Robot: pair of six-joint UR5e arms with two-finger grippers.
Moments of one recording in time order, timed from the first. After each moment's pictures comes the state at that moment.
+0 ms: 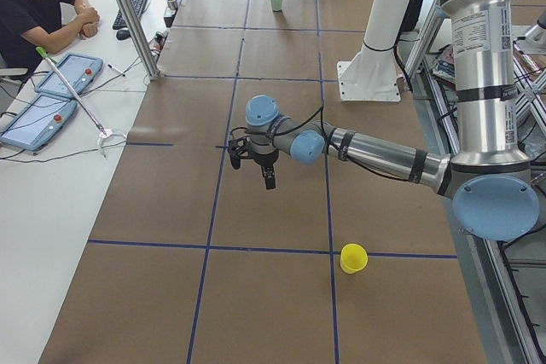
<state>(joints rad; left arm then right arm) -1.11 -1.41 -1.93 -1.81 -2.24 -0.88 1.37 -1.80 1.94 -1.36 2.40 0.22</state>
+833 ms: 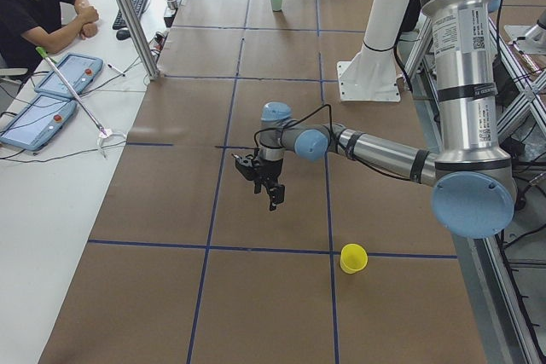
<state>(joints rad) -0.87 -1.39 -1.95 -1.66 -1.74 -1.49 1.37 -1.80 1.94 -1.36 2.39 0.22</state>
